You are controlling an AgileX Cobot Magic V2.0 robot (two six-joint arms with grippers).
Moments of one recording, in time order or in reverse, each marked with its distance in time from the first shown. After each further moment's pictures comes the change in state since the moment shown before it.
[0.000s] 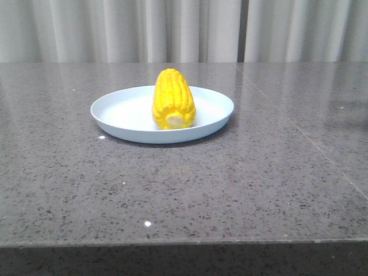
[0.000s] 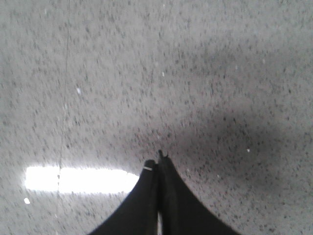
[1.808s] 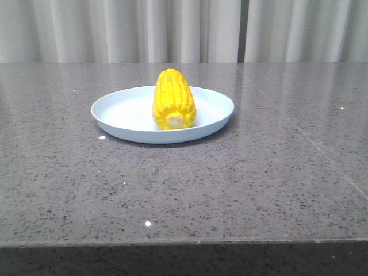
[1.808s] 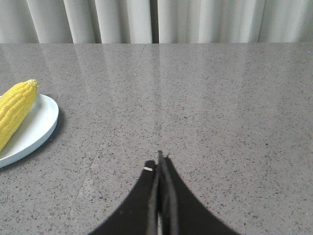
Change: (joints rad) left arm 0.000 0.000 0.000 0.000 0.000 0.000; right arm 0.000 -1.150 0.861 -0.006 -0.571 -0.032
